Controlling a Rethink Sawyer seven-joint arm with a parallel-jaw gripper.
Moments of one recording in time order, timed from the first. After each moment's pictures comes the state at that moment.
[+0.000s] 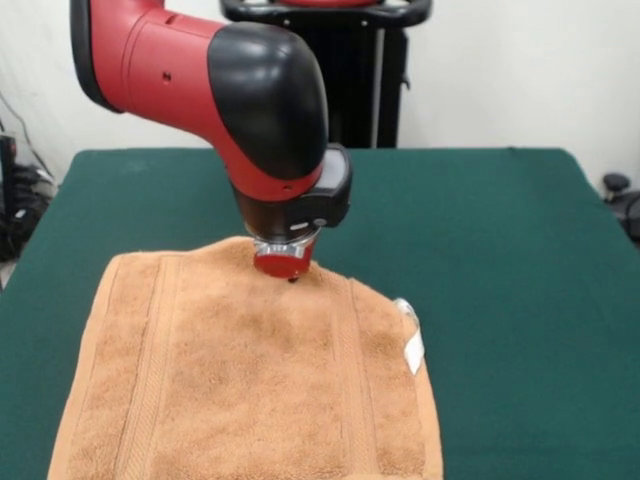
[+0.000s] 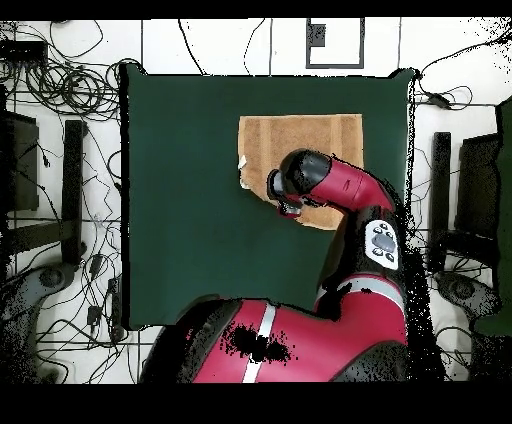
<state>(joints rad) -0.19 -0.26 -0.19 1.28 0.13 0.93 3.04</state>
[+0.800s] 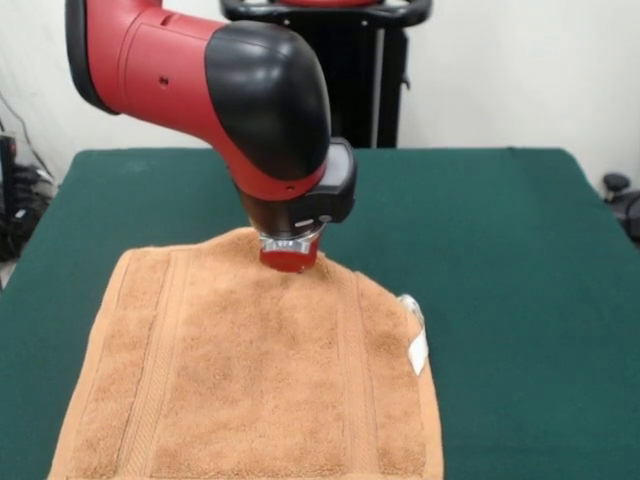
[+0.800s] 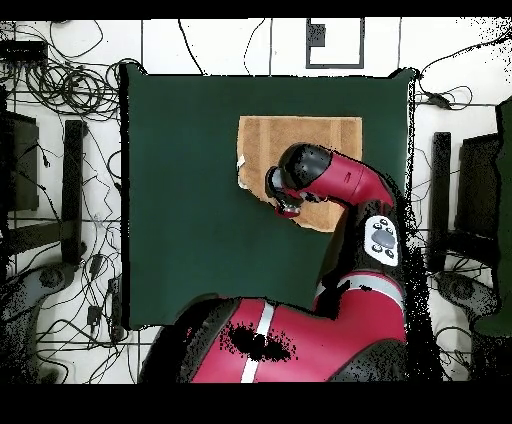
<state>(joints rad) -0.19 -0.25 -0.19 1.24 0.13 1.03 3.04</state>
